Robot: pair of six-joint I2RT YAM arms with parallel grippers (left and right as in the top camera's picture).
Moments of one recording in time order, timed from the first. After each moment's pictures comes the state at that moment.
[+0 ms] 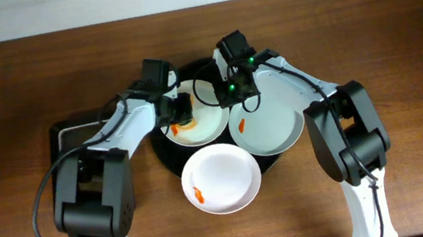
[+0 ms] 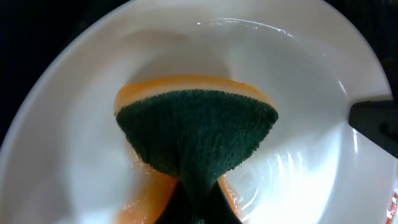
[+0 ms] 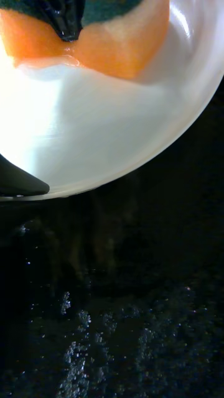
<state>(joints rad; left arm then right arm) -0.29 2.06 1.36 -0.47 0.20 -0.27 0.39 2.23 1.64 -0.60 -0.23 0.17</state>
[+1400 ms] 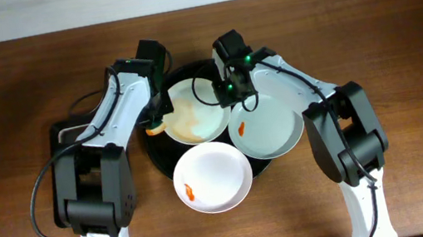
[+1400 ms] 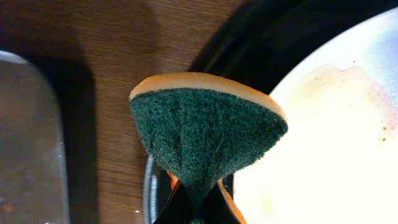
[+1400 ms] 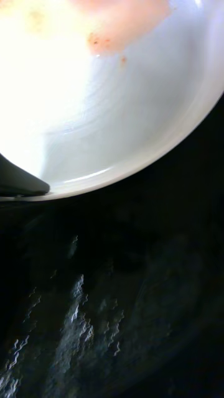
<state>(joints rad) -0.27 2.12 1.68 -1.04 -0.17 -0.45 0.40 2.23 1.70 -0.70 -0.13 0.16</state>
